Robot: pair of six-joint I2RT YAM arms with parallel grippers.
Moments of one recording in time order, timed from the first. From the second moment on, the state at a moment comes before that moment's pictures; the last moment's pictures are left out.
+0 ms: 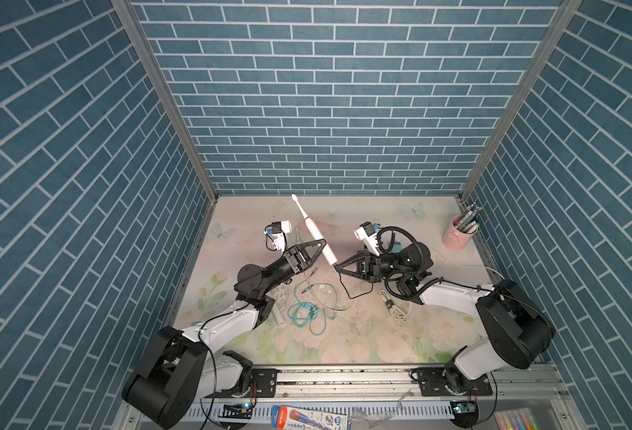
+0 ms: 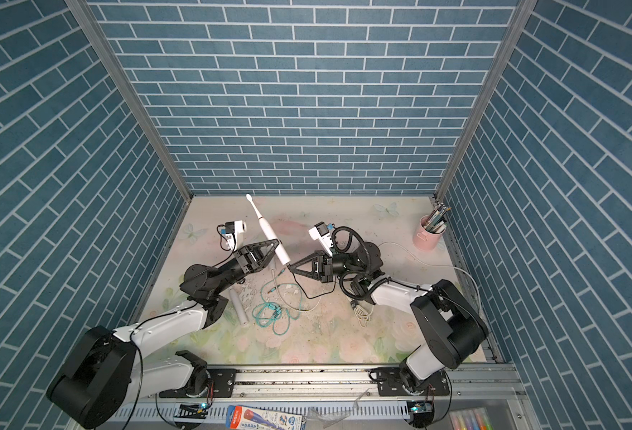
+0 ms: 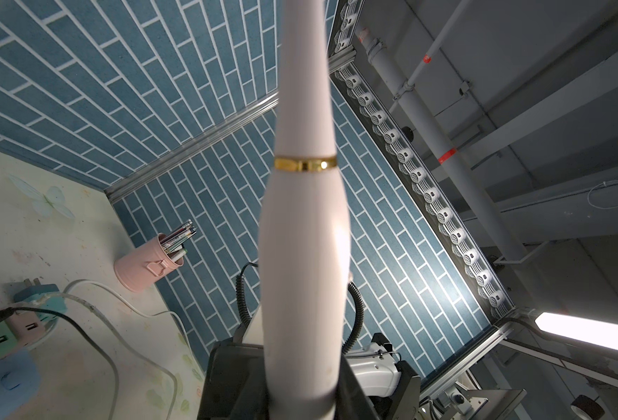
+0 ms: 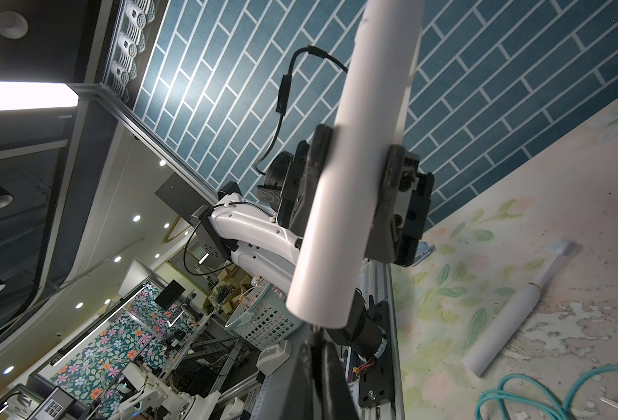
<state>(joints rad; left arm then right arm) -0.47 1.21 0.43 1.24 0.62 -1.37 0.67 1.54 0.71 1.22 -1.14 1.15</state>
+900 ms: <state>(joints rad) -0.48 1.21 0.40 1.27 0.60 -1.31 0.62 1.53 0.73 1.21 -1.20 1.35</state>
